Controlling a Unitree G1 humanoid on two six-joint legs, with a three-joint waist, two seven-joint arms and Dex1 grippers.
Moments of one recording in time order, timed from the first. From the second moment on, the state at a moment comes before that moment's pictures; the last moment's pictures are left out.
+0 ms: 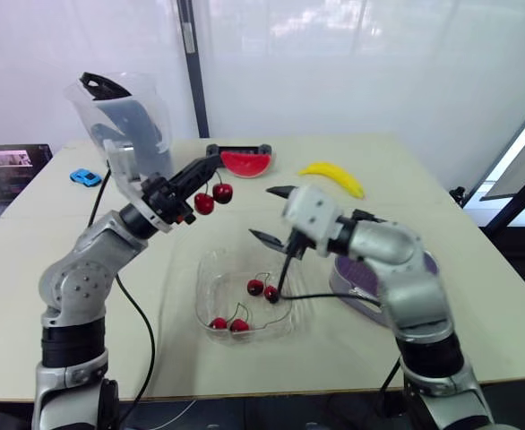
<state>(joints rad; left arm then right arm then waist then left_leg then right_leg) -0.63 0.46 0.28 -0.20 -1.05 0.69 -0.62 -0.71 -0.31 0.03 -0.45 0.01 0.76 0.95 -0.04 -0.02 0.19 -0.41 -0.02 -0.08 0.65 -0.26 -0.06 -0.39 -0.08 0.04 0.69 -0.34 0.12</state>
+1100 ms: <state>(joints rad) -0.67 0.52 0.21 -0.20 -1.17 0.89 -0.82 -0.80 -0.22 -0.18 -0.41 0.86 1.34 0.69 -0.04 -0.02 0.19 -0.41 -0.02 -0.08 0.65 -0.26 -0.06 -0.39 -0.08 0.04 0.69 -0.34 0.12</state>
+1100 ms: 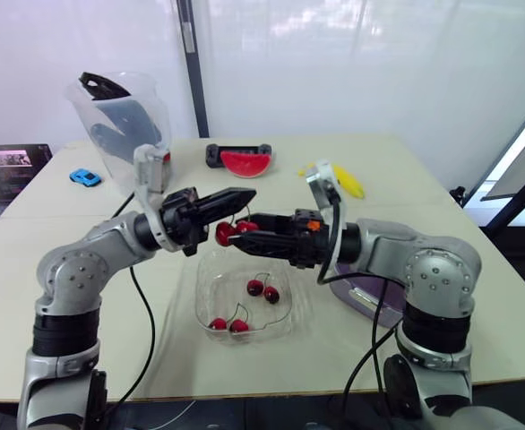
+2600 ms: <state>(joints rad) -0.66 0.50 0.19 -0.22 -1.13 0.84 -0.76 -0.71 -1.16 0.01 -0.21 0.62 0.91 1.01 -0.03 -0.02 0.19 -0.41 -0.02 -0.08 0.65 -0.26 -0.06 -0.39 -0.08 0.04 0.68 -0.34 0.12</state>
